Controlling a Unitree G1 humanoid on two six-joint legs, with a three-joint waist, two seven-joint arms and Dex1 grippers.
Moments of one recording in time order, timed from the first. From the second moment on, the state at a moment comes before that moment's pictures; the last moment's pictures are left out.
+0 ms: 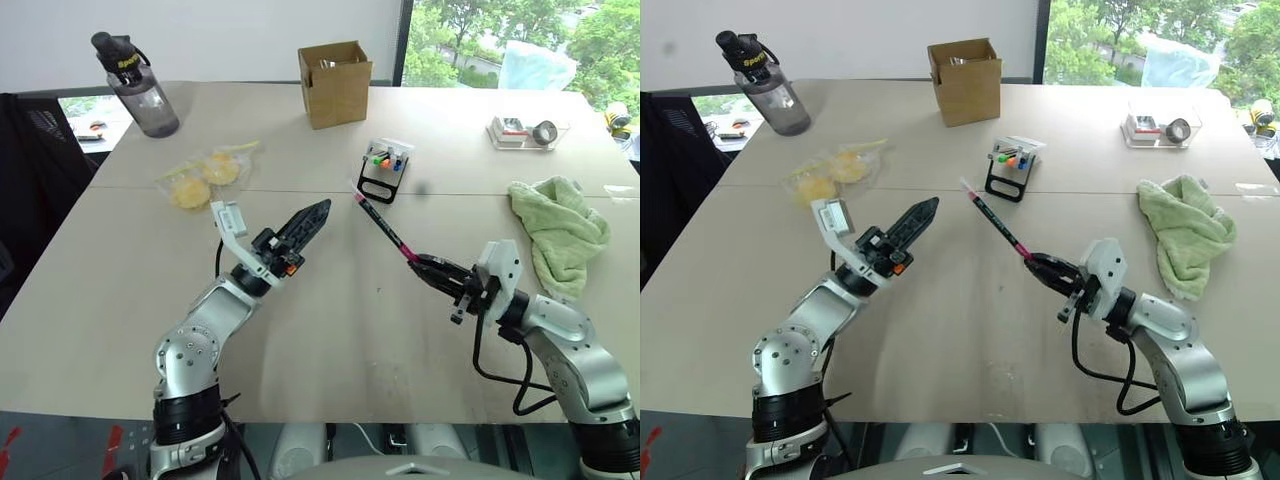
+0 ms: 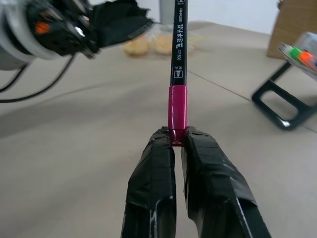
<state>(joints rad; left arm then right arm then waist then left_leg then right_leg) -0.22 0.20 0.26 -0.31 -1.18 0.76 -0.39 -0.03 -0.45 0.02 -0.41 0.43 0.26 0.82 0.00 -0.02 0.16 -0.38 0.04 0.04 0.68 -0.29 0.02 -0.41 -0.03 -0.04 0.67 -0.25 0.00</state>
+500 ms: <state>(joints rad) -0.26 0.21 0.18 -0.30 -1.18 0.78 -0.45 -0.02 -0.50 0.04 -0.44 0.47 0.27 0.87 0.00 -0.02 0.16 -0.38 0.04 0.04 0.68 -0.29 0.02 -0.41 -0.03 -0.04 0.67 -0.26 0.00</state>
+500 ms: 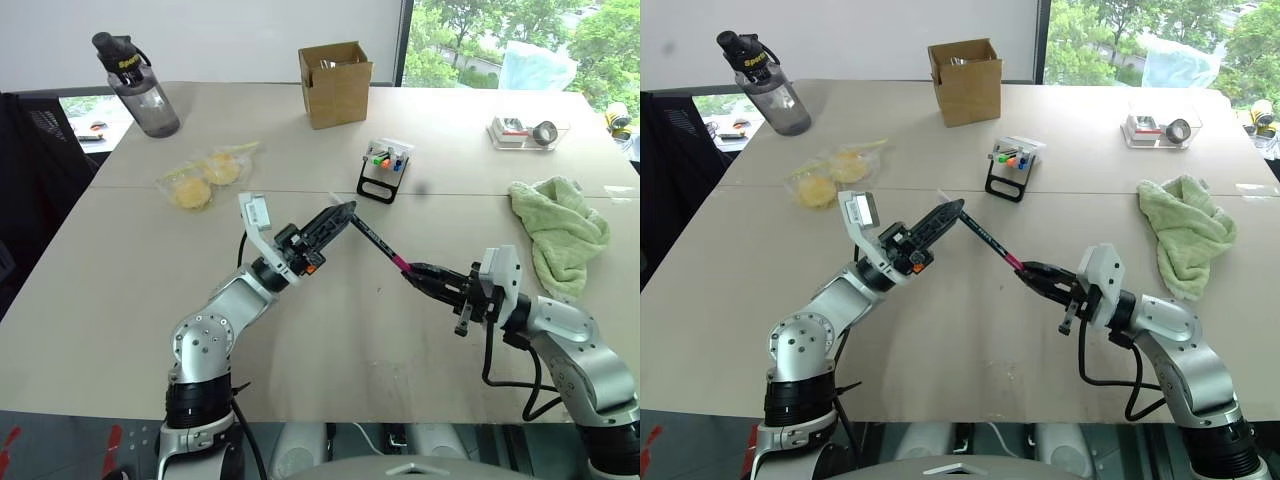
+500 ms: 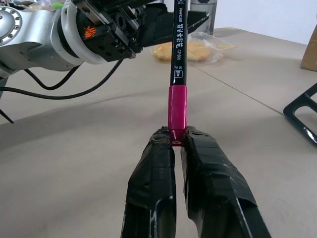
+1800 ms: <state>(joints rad) -0.50 0.50 -0.26 -0.31 -0.49 0.51 -0.94 -0.54 -0.50 0.06 -0.54 0.88 1.39 0.43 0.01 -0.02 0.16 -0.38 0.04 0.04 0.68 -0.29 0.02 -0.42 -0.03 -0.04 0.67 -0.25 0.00</state>
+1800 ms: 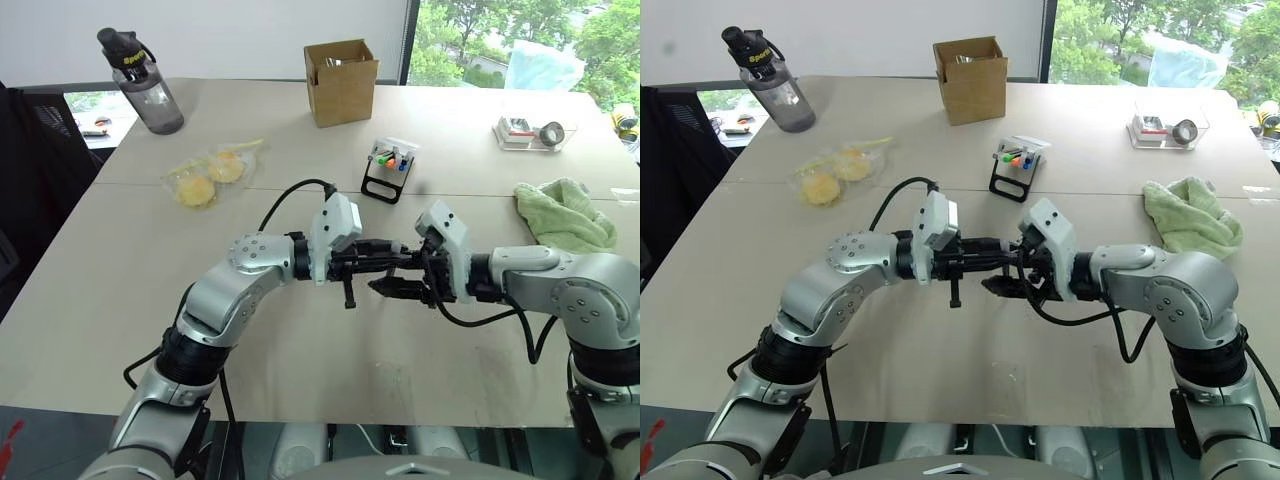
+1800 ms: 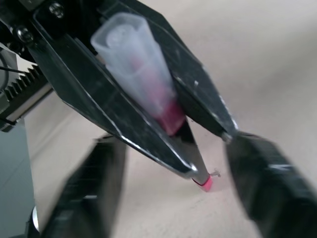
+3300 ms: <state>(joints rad) -0.32 0.54 -0.02 -0.35 -0.62 0.65 -0.86 -0.56 -0.47 0.05 -0.50 0.77 1.18 0.42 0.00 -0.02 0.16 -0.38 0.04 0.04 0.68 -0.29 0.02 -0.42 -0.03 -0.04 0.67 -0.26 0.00</state>
